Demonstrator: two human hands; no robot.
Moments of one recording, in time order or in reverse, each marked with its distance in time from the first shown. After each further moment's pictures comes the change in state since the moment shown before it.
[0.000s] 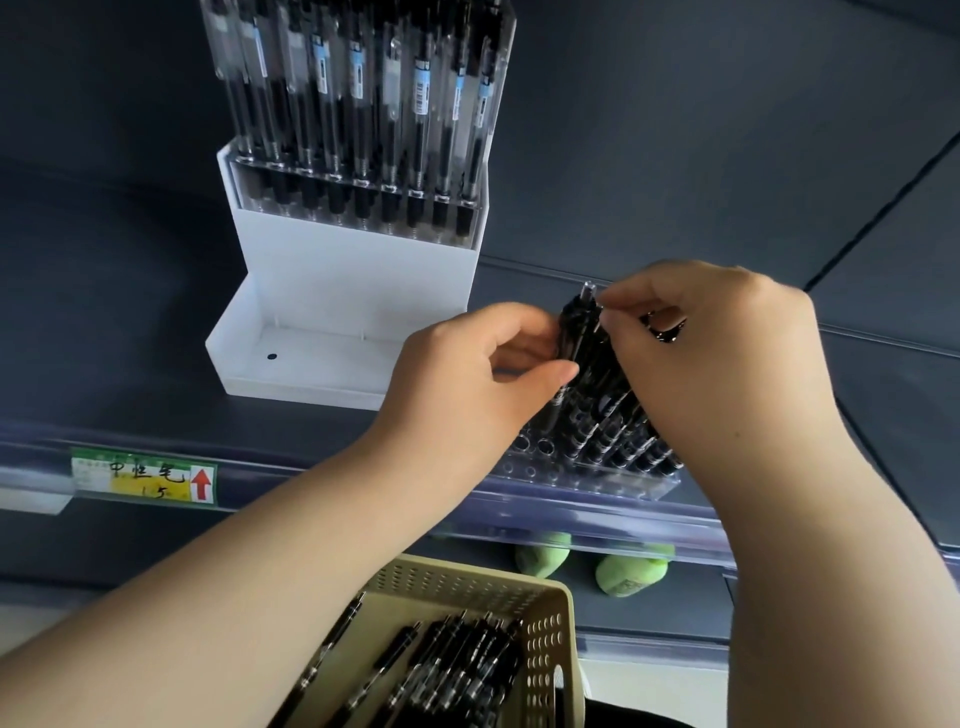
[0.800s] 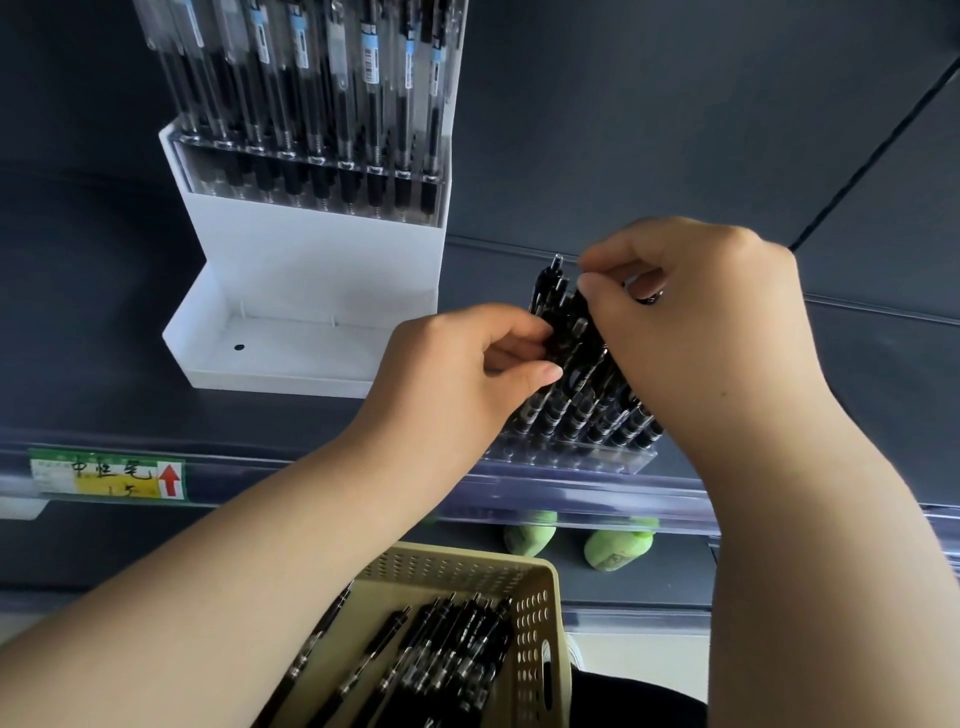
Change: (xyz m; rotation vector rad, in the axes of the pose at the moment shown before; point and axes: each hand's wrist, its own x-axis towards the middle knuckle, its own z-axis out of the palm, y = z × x) left_hand 0.000 -0.008 0.013 0.136 -0.047 0.004; right_hand 0.002 0.001 -0.008 0.007 -0.042 0.055
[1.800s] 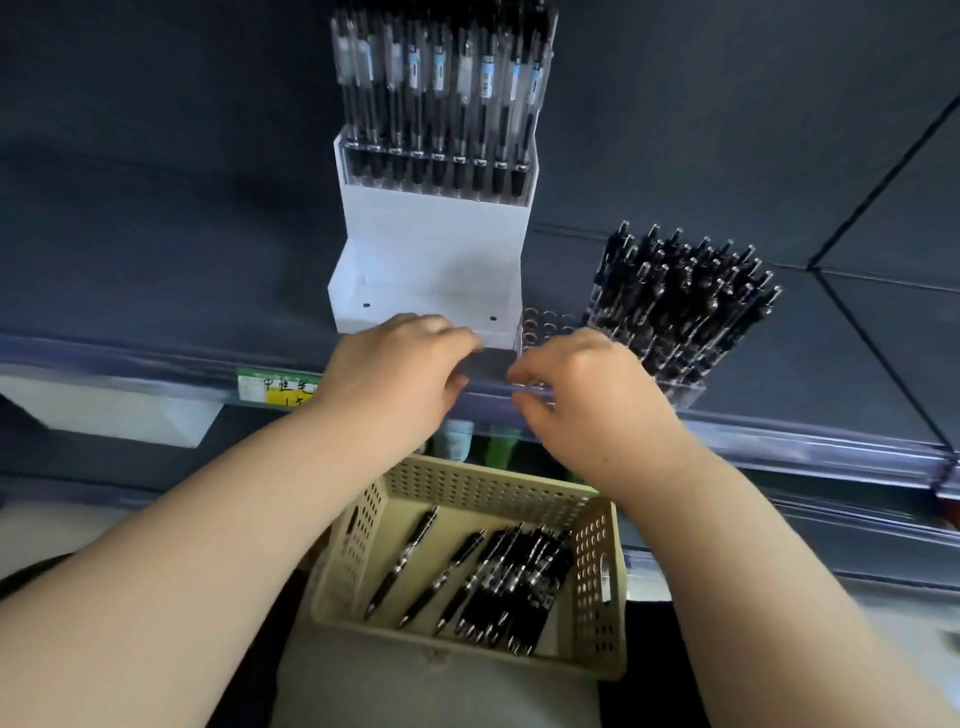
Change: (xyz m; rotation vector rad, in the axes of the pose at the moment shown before) left_hand -0.070 -0.016 -0.089 1.003 -0.174 0.078; right_hand -0.081 -0.040 0.043 -0.142 -0.438 -0.276
